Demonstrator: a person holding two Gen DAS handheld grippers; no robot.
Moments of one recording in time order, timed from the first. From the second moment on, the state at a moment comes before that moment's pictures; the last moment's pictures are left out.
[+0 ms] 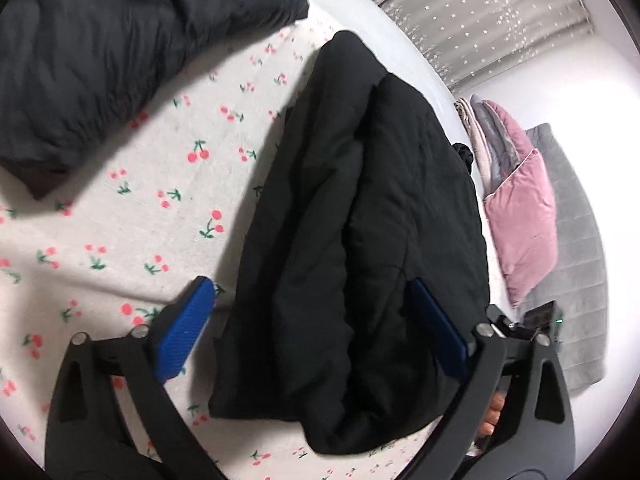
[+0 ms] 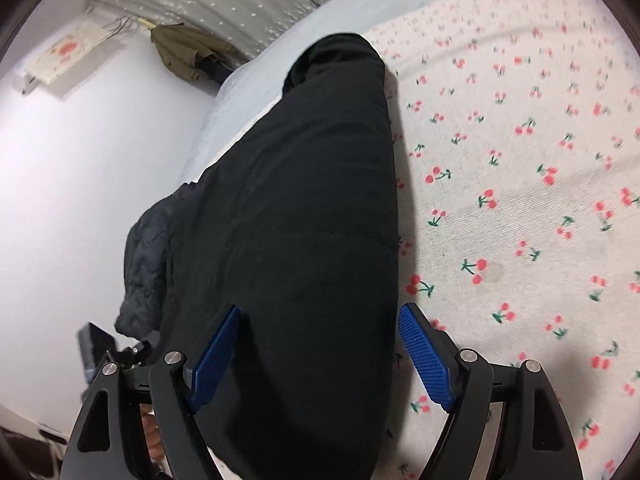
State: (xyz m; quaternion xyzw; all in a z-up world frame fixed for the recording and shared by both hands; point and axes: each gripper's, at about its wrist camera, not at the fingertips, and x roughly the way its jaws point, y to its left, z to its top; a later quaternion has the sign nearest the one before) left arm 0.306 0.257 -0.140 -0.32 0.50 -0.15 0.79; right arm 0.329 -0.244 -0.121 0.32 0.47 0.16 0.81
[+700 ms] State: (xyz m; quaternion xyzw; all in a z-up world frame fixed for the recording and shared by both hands) left arm 0.321 0.226 -0.136 -0.29 0.48 -0.18 0.81; right arm 0.346 -0.217 -0.129 0.28 0.47 0.18 0.81
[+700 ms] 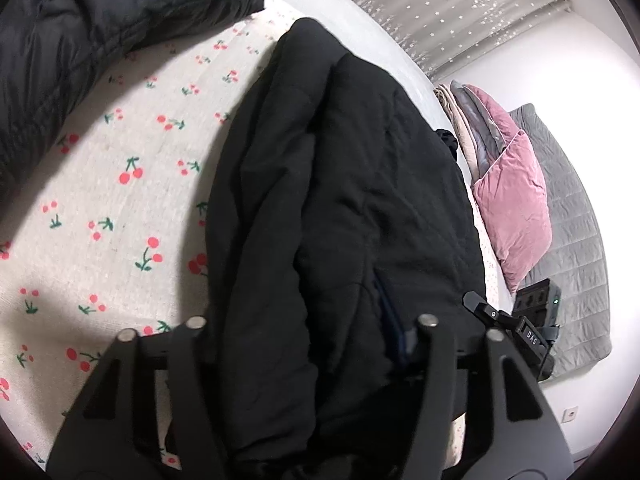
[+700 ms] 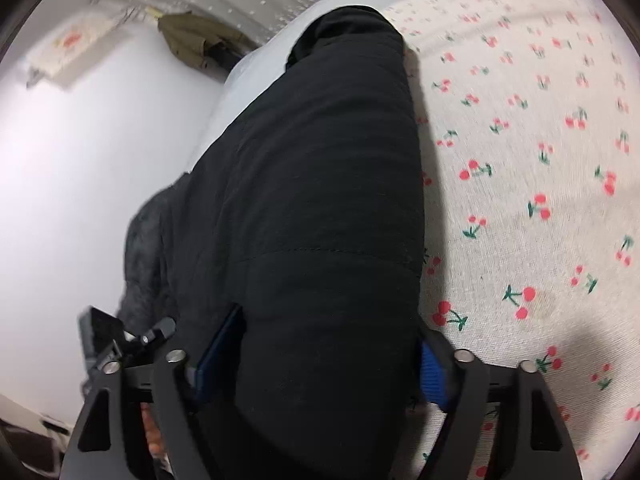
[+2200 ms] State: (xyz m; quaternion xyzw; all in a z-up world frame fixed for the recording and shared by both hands) left arm 0.268 -0.044 0.005 -0.17 0.36 -0.32 0.86; right arm 0.223 -0.310 0.023 -0.07 0.28 0.03 0.96
